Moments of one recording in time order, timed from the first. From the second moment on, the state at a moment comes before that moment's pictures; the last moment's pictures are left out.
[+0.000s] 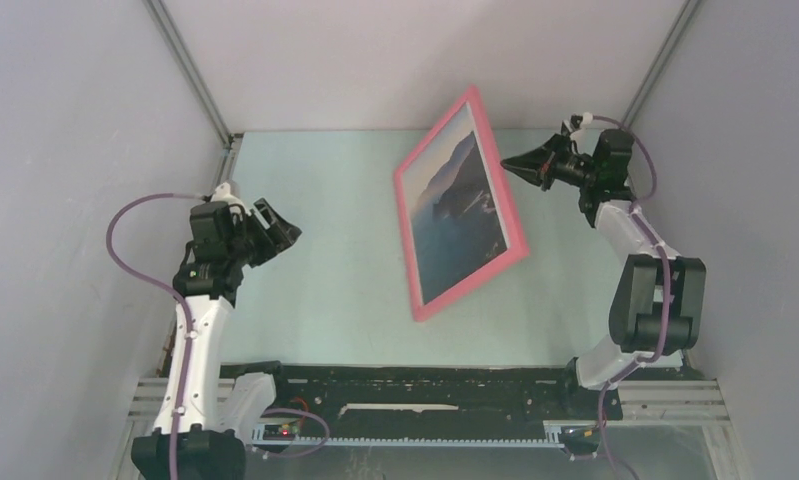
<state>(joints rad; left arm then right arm) 0.11 0.88 0.90 -0.62 0.23 -0.48 -0.07 1.60 1.15 0.30 -1.06 1.23</state>
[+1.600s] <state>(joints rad) -0.22 1.83 1.10 -0.36 0.29 -0.61 0.12 1.83 1.04 -0.35 -0.56 0.48</state>
